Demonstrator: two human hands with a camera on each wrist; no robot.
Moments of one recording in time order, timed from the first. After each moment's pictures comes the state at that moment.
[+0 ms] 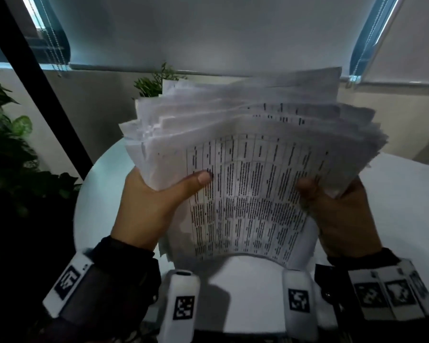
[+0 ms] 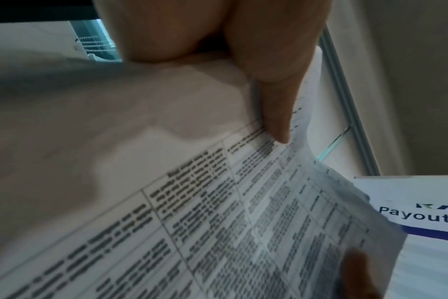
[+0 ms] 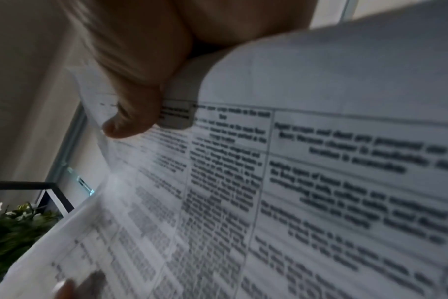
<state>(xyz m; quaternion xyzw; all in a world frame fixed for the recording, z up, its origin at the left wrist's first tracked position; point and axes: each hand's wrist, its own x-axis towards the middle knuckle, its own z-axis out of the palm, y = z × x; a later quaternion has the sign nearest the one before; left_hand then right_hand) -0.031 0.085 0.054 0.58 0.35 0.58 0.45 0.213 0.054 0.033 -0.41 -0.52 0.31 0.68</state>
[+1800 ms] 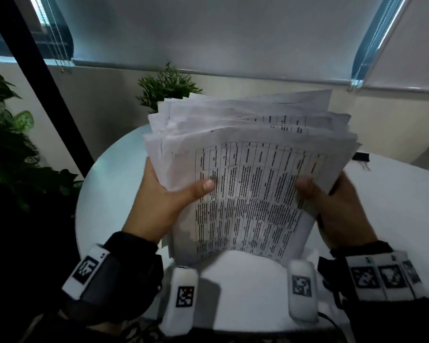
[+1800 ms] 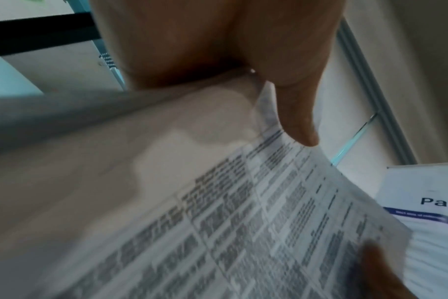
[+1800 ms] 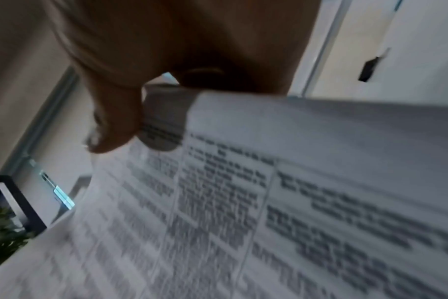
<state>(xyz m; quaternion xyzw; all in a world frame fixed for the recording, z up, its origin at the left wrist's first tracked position) -0.033 0.097 0.040 0.56 0.36 0.56 0.48 0.211 0.062 0.037 -0.41 -0.52 0.36 0.65</state>
